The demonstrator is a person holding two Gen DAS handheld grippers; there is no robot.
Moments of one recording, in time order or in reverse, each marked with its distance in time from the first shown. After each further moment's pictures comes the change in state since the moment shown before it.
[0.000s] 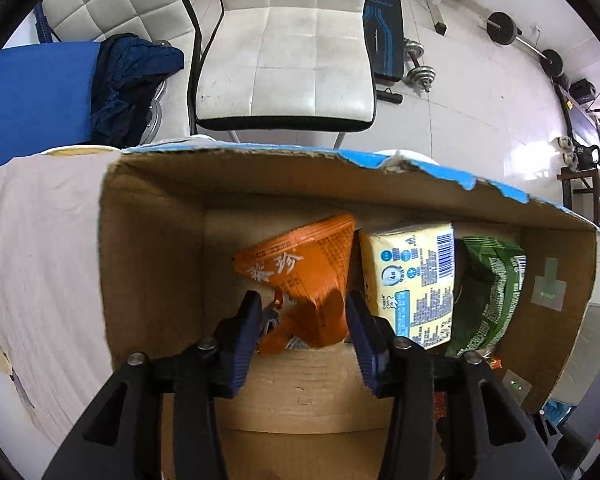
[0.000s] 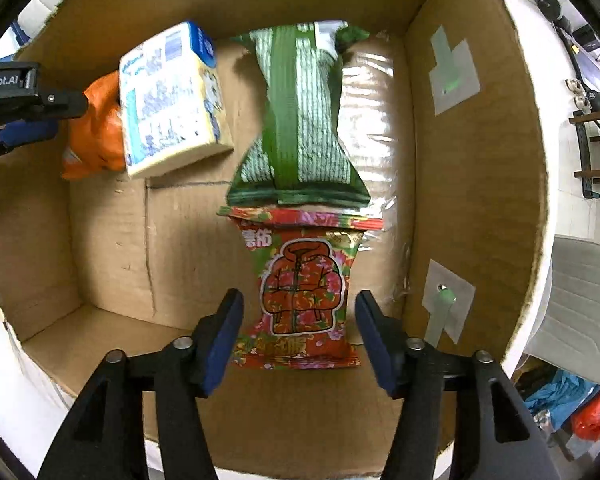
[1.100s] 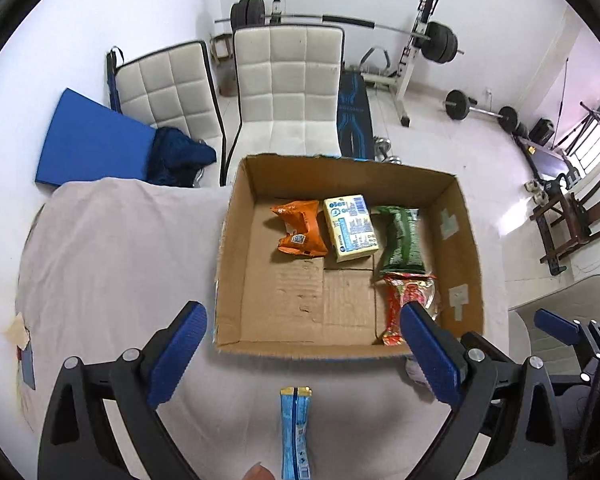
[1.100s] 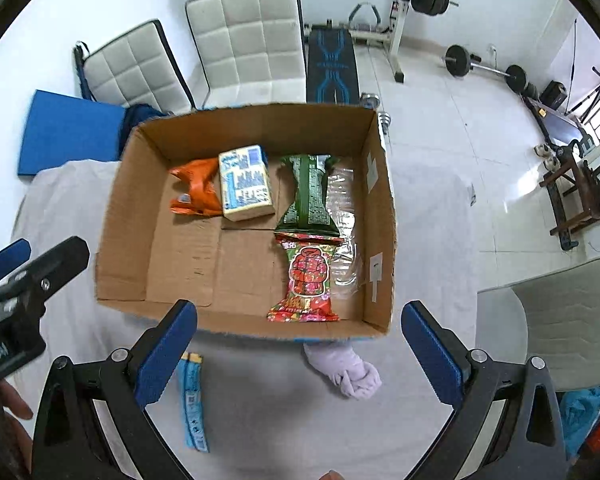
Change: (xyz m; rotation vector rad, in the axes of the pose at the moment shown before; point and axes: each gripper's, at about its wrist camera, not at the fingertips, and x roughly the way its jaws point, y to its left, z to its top) left arm -0.167 -0.003 -0.215 0.051 -0.469 0.000; right arm -0.160 0.018 -0.125 -0.038 -0.445 -0.011
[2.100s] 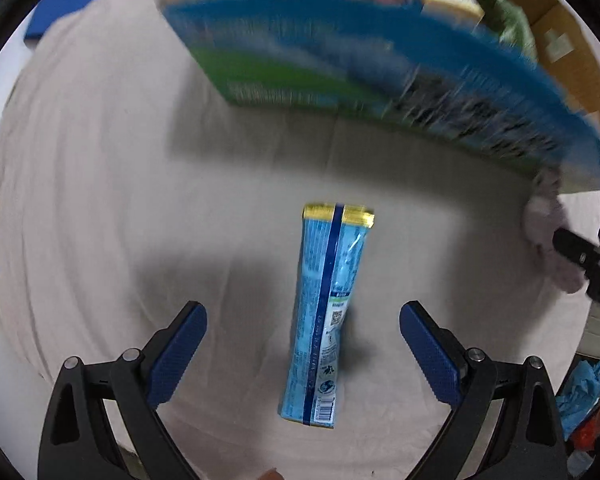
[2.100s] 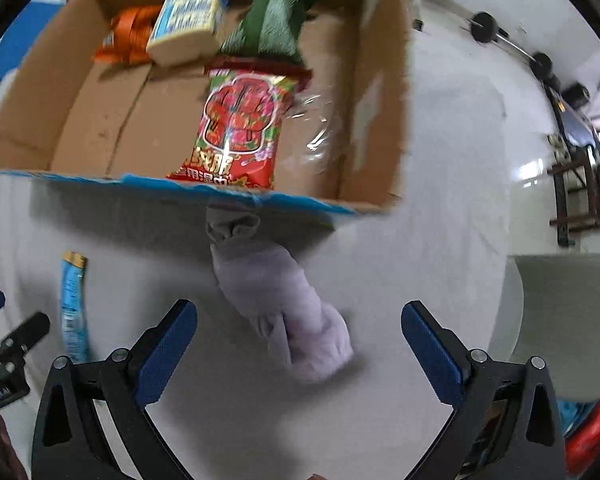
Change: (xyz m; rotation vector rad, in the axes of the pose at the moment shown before) left arm 0.169 0.017 -0.171 -0.124 0.465 0.107; right arm 0.159 -0.045 -0.084 -0.161 0.259 -0.075
